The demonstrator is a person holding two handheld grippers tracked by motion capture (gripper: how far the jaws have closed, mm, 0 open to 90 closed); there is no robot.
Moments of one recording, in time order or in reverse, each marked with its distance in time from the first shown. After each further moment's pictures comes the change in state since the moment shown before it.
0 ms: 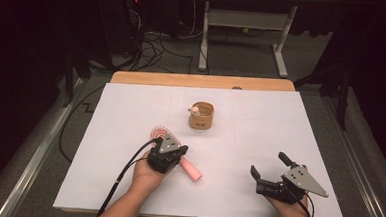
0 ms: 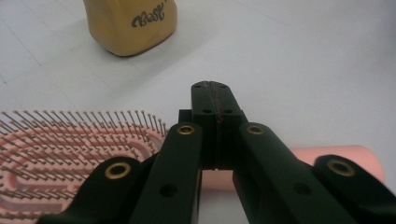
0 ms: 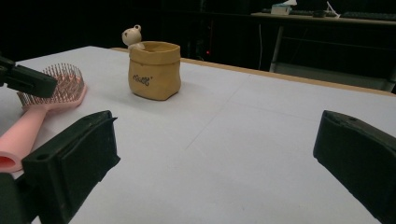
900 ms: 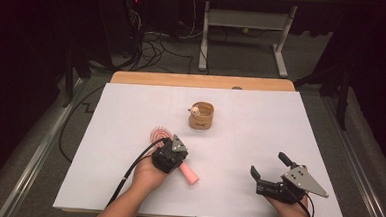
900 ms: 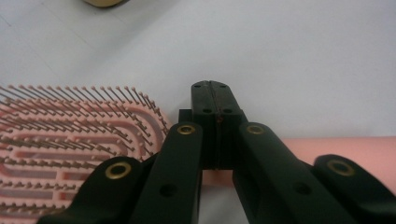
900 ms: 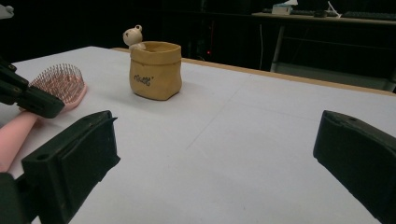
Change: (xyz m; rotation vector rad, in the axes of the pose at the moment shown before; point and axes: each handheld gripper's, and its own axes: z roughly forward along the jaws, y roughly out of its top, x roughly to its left) left arm -0.001 0.002 0.005 0.201 -0.004 0.057; right arm 0.000 0.000 -0.001 -0.001 0.002 0.003
